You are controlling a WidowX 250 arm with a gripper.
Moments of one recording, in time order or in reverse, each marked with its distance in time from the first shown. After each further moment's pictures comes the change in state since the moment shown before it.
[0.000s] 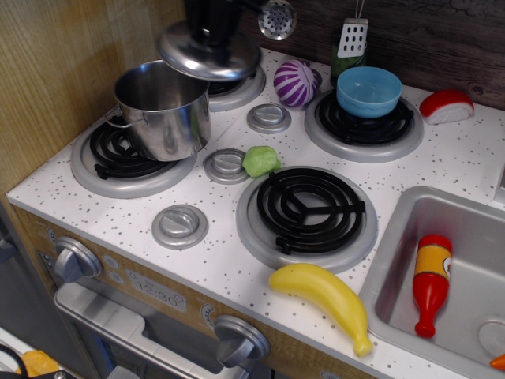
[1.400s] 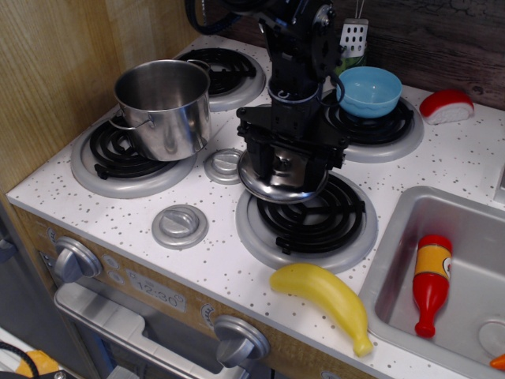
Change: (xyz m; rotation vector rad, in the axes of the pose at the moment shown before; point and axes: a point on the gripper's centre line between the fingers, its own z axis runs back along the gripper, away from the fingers) arm -0.003 -0.080 -0.100 -0.118 -0.132 0.143
